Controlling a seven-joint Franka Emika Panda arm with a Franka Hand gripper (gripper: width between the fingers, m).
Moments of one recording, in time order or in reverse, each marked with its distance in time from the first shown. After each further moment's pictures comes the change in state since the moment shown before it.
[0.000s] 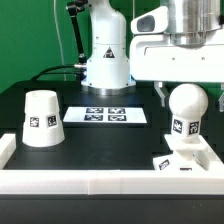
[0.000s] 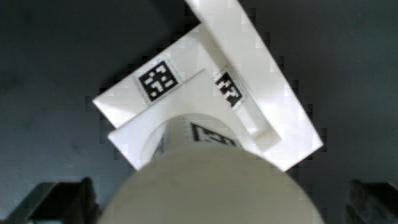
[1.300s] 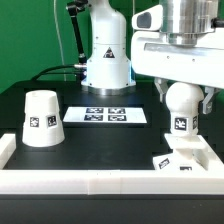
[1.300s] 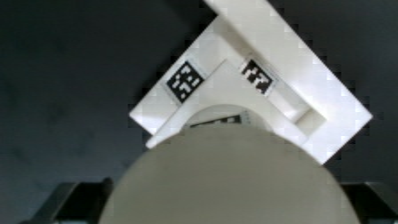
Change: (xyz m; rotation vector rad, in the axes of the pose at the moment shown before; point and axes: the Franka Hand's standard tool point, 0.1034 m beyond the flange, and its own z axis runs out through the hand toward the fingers) arm 0.000 0.009 0.000 -0.069 -0.026 0.431
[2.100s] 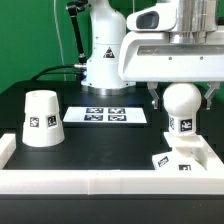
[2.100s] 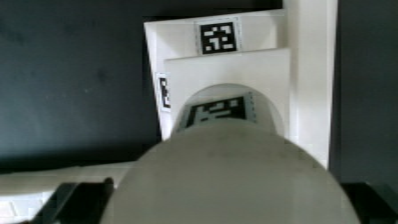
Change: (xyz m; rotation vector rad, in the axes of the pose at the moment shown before) arm 0.010 0.001 -0.001 -0.015 0.069 -0.814
